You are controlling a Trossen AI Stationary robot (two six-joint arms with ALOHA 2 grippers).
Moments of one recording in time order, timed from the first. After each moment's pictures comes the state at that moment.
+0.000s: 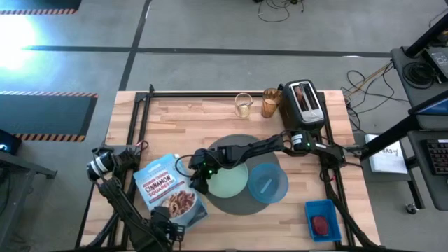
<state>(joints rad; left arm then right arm) -0.96 2.03 1.49 -1.18 -0.08 -2.40 0.07 2.39 1.81 -0.05 -0.37 0.45</state>
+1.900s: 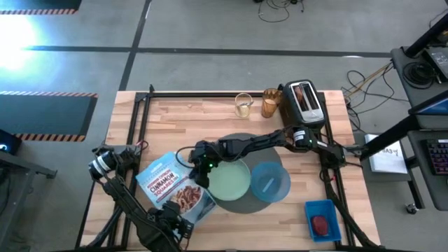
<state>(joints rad) -0.91 2.03 1.45 -1.11 -0.24 -2.18 0.02 2.35 1.81 -0.06 -0.39 0.33</state>
